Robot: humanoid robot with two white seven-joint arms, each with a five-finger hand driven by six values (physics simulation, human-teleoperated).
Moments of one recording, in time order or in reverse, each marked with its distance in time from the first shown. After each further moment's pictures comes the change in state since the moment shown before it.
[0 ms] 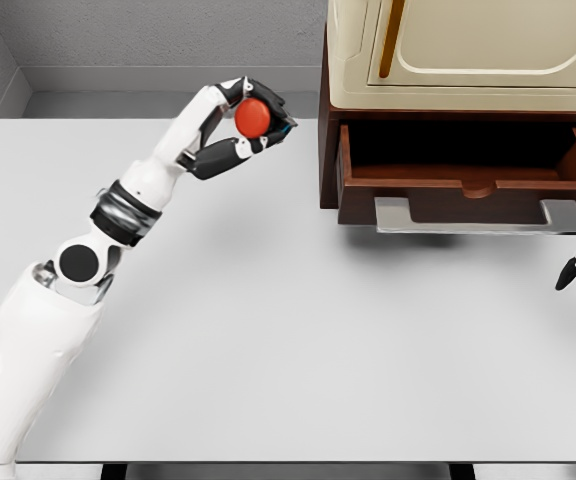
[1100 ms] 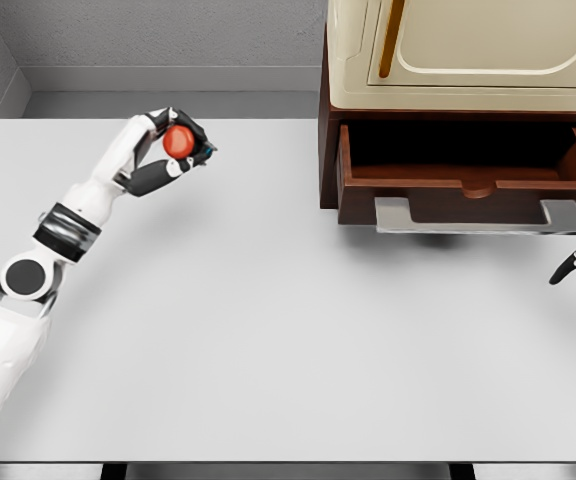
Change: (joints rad) left arm 0.069 0.124 0.073 0.137 0.048 0.003 -0.001; right arm 0.000 0.000 0.000 -0.001 0.006 0.000 0.000
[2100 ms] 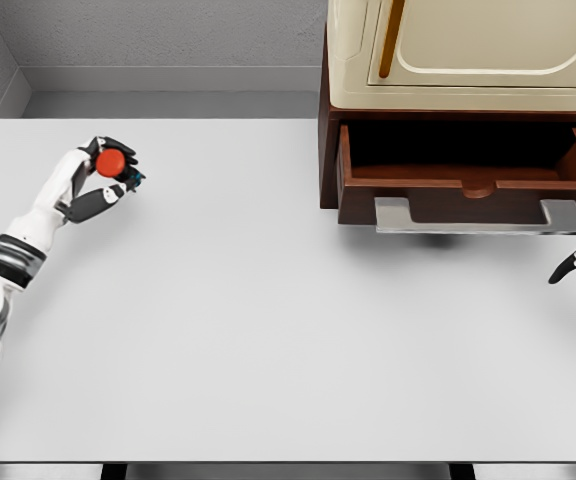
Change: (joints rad) left arm 0.084 0.066 0.113 0.153 0.006 0.003 0.000; right arm 0.002 0.001 0.000 0.001 0.000 0.000 0.000
